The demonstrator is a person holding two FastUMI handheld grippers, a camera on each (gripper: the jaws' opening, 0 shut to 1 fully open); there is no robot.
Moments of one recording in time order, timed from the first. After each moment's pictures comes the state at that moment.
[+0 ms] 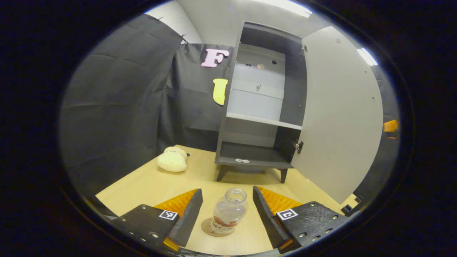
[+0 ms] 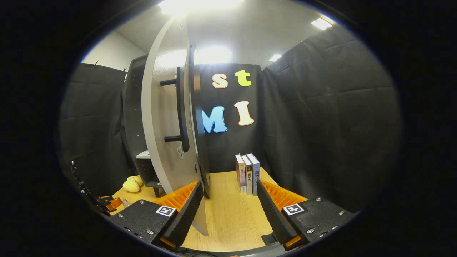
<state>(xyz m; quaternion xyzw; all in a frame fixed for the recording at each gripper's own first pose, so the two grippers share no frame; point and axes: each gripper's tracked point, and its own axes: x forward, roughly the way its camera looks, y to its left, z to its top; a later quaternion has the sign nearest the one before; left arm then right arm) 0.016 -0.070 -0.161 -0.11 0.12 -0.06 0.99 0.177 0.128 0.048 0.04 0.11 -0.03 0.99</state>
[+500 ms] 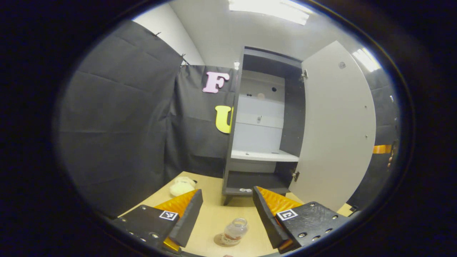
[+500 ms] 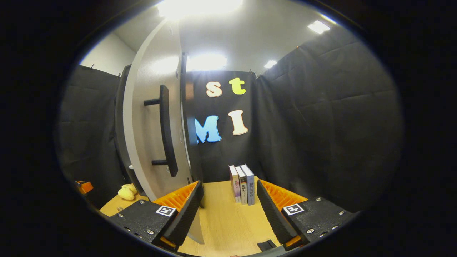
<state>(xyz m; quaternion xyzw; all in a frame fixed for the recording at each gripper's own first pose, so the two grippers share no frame) 0.002 -0.012 -0.033 -0.09 0.05 -0.03 0.99 0.192 0.115 0.064 0.04 0.07 -0.06 0.99</state>
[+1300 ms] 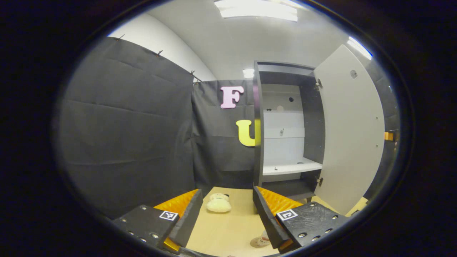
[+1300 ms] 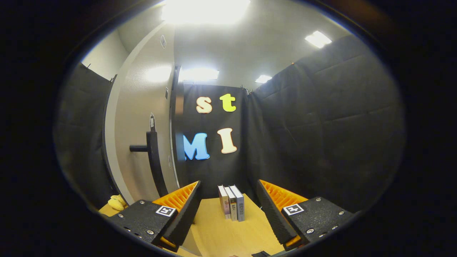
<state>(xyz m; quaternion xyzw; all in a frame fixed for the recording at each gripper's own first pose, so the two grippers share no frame) -0.018 0.074 0.025 -0.02 0.03 0.05 1.00 0.210 0.098 0.095 0.02 0.01 -0.11 0.99</state>
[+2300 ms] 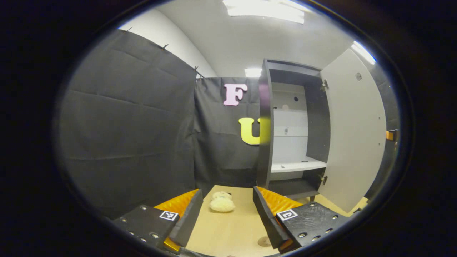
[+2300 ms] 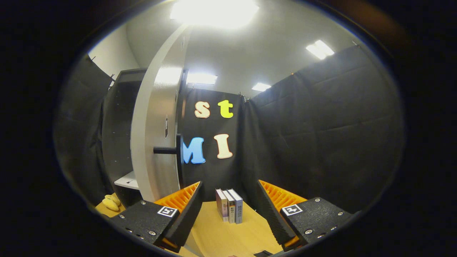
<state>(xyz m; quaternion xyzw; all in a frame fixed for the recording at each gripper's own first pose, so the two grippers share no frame) -0.002 0.109 0.001 -0.05 0.03 0.03 1.00 0.205 0.100 0.103 -0.01 -0.01 -0.14 0.99</state>
